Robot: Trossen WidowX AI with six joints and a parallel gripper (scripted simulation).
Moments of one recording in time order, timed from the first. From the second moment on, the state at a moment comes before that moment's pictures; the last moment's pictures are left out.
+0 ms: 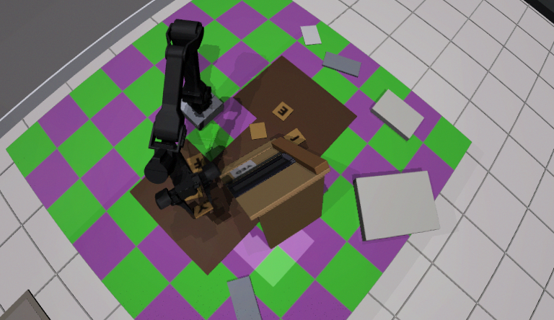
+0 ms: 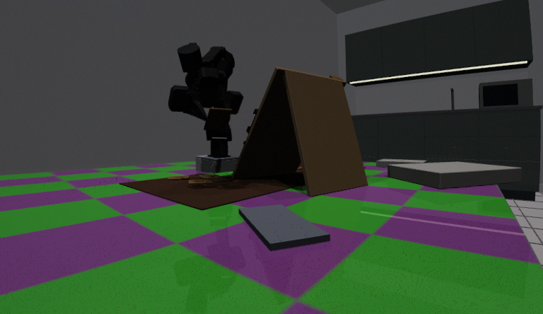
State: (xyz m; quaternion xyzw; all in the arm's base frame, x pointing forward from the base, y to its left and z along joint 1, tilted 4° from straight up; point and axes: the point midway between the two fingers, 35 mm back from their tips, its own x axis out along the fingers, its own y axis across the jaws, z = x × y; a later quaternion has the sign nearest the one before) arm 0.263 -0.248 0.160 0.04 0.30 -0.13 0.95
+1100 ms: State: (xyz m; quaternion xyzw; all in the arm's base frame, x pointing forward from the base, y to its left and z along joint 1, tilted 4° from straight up) arm 0.267 -0.235 0.161 0.04 0.29 -0.14 0.95
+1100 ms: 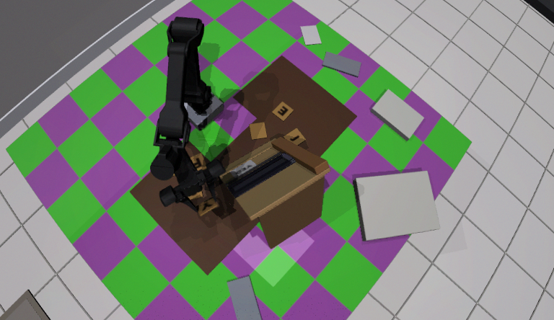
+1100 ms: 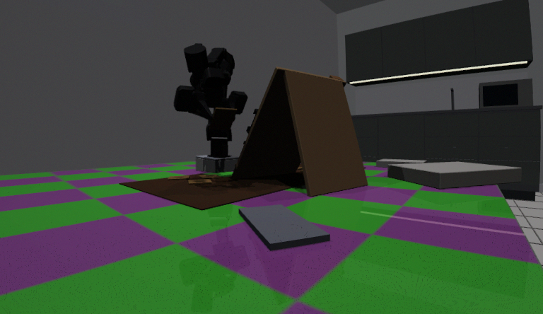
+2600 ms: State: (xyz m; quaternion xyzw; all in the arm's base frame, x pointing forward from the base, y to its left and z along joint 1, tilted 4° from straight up) arm 0.273 -0.213 0.160 0.04 0.29 -0.13 0.95
